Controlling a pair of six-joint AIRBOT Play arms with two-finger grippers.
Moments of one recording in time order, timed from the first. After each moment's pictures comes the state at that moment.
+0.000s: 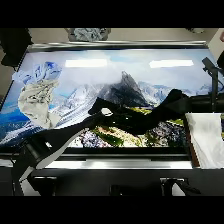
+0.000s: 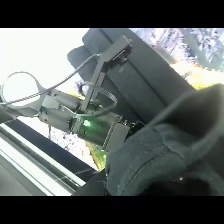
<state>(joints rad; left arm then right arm) -0.75 -1.94 1.48 0.16 -0.70 -1.32 -0.31 -1.02 1.20 -0.74 1.52 1.03</state>
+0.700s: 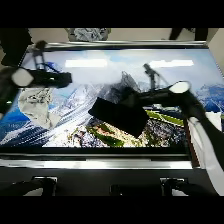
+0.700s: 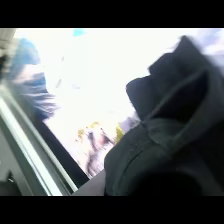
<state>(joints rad) -0.20 -1.30 1.48 1.38 -1.00 -1.74 0.17 -1.43 1.21 -0.46 1.10 0.92</state>
